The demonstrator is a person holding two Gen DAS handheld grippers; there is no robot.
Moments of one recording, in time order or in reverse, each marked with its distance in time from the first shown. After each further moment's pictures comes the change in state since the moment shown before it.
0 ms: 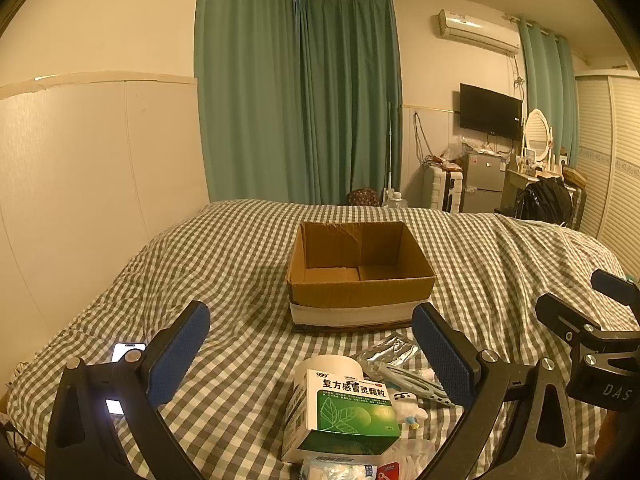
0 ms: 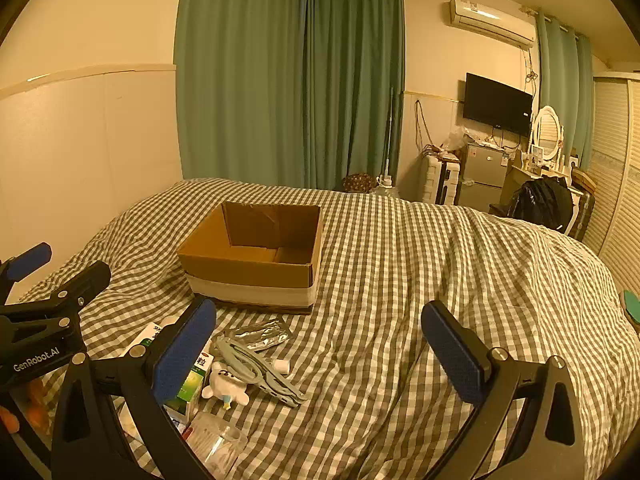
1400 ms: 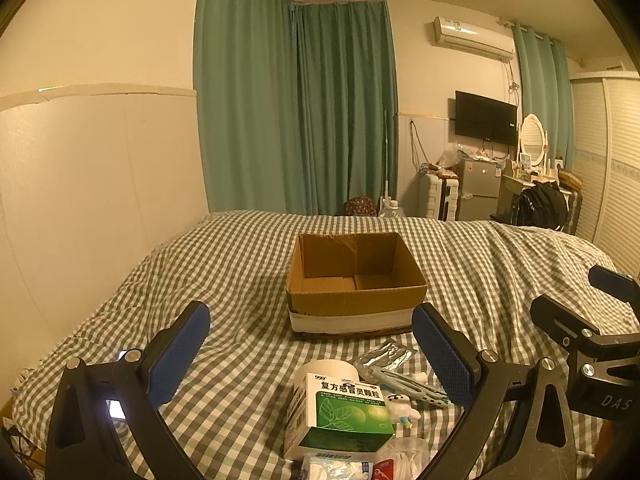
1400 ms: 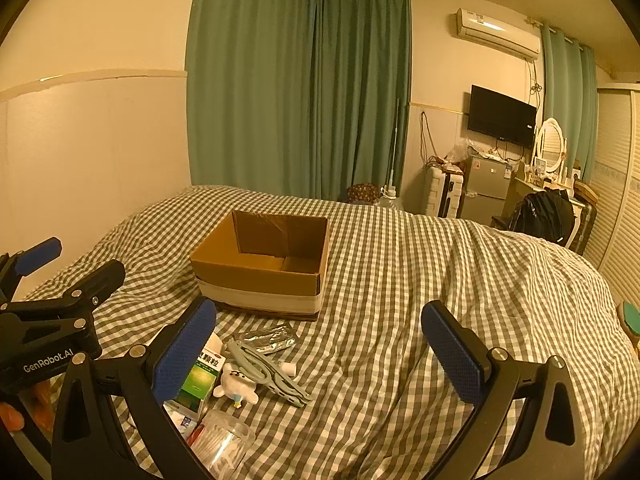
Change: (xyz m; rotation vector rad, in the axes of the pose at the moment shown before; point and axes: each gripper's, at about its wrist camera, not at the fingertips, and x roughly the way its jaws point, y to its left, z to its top) left arm -0.017 0.003 0.009 0.004 -0.027 -0.005; right arm -0.024 0.008 0.003 -0.028 -0.038 0.011
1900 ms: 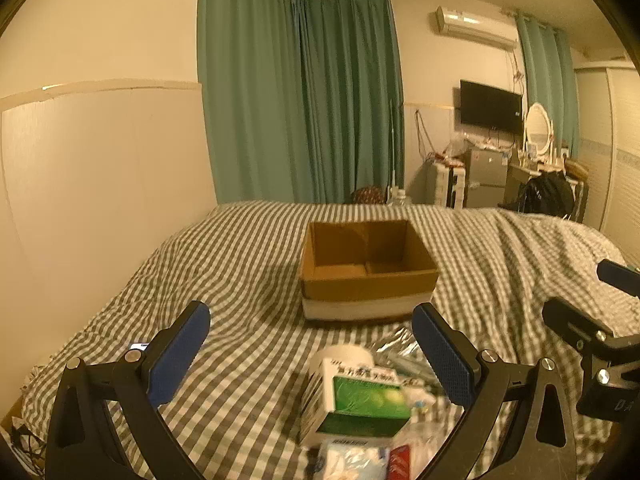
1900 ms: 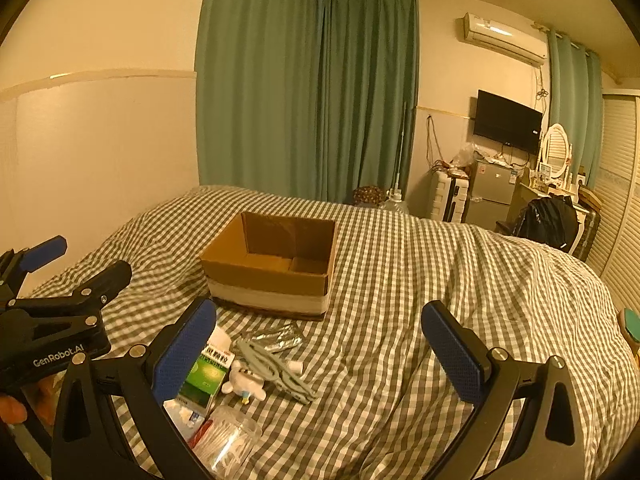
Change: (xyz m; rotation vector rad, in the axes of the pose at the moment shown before) left arm 0.002 0.007 -0.011 0.022 0.045 0.034; right arm -0.007 0.008 -0.004 -0.027 0.021 0.028
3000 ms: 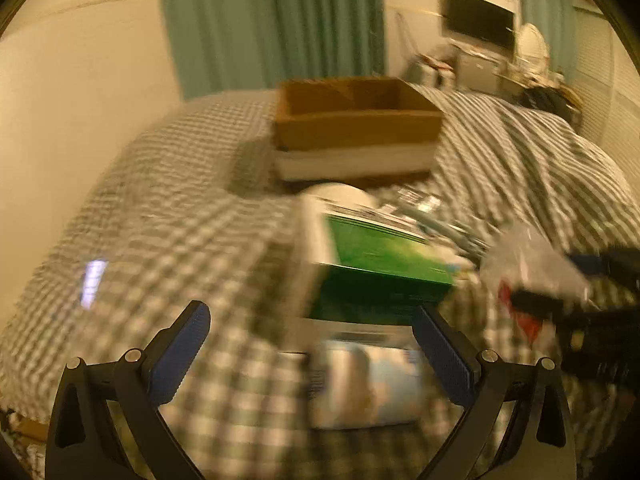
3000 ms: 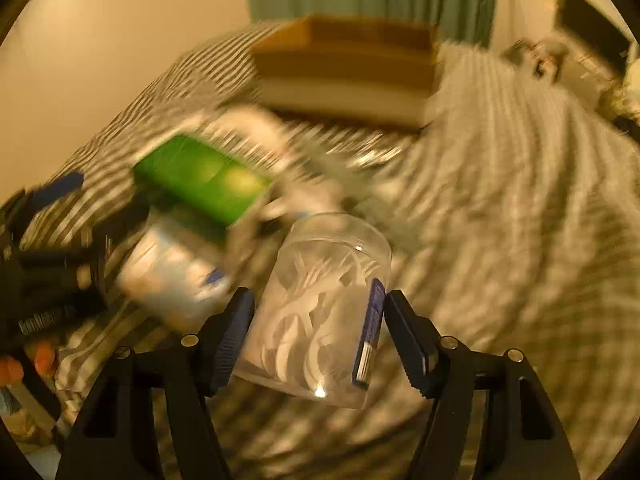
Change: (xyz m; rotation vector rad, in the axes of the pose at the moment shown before) left arm 0.078 -0.019 -0.096 0.084 0.358 -0.086; right arm 0.106 0.011 -0.099 -0.043 0.465 0.204
